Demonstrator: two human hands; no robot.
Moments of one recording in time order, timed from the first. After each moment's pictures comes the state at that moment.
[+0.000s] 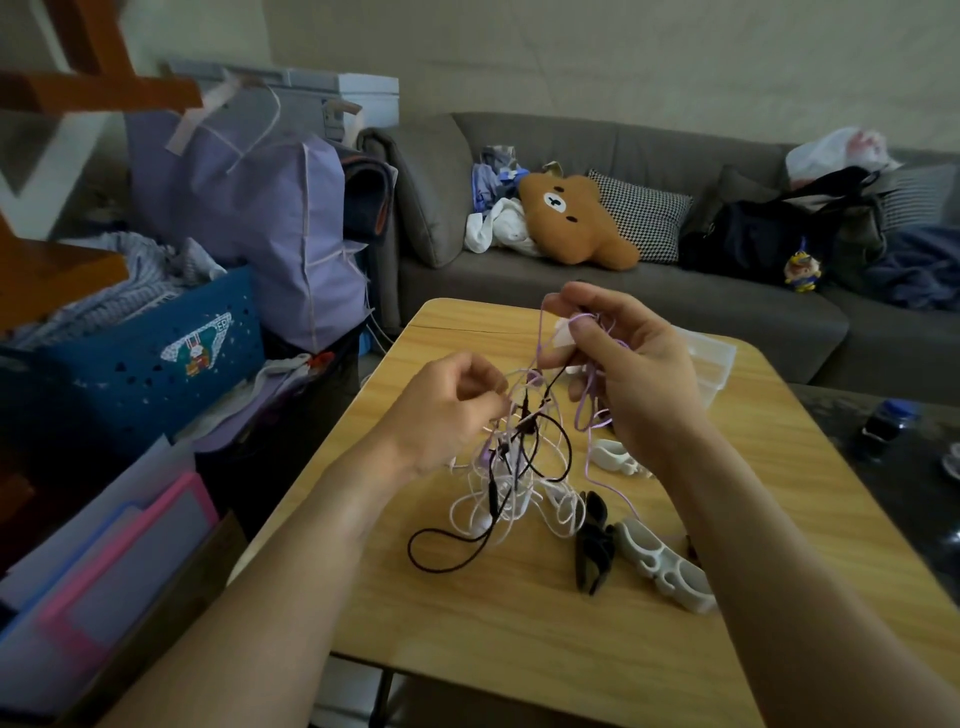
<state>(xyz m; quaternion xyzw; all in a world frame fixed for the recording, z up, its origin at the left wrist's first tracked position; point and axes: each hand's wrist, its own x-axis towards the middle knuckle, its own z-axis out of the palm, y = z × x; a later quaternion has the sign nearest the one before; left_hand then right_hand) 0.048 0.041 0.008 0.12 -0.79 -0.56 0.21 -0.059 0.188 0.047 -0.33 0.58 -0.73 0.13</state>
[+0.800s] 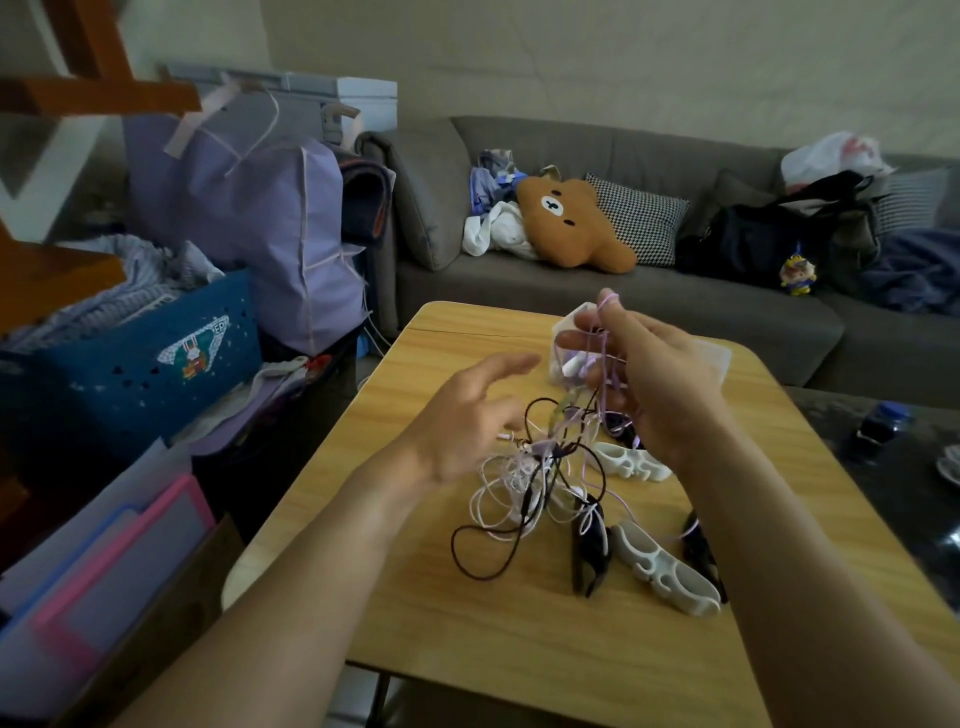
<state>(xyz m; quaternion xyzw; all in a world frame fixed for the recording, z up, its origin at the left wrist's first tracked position) 0.039 0.055 0.009 0.09 -0.81 -0.55 0.16 -0.067 0.196 0.059 -0.22 0.66 -0.70 0.18</state>
